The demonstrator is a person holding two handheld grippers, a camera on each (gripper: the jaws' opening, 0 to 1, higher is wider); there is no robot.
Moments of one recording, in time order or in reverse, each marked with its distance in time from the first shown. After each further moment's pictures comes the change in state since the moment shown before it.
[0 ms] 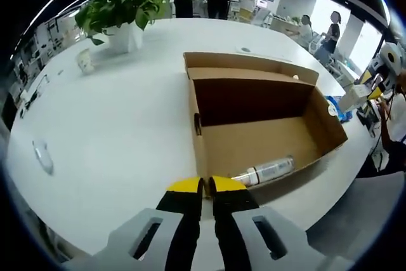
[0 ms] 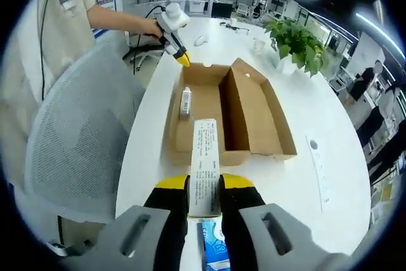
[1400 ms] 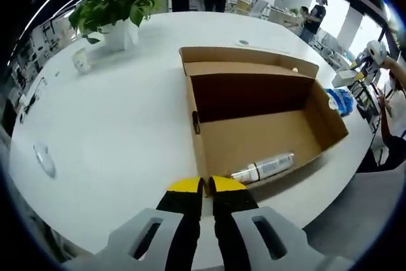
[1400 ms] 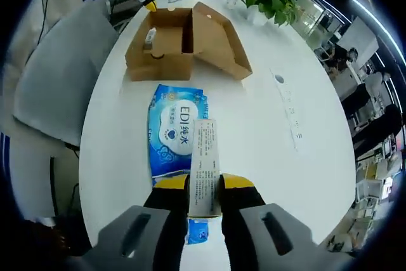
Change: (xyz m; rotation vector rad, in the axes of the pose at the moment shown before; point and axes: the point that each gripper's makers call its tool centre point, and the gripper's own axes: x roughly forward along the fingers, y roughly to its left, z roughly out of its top) left arm 0.001 -0.001 -0.001 0.013 0.053 -0.005; right arm -0.064 -0.096 -0.164 0.018 0.257 -0.093
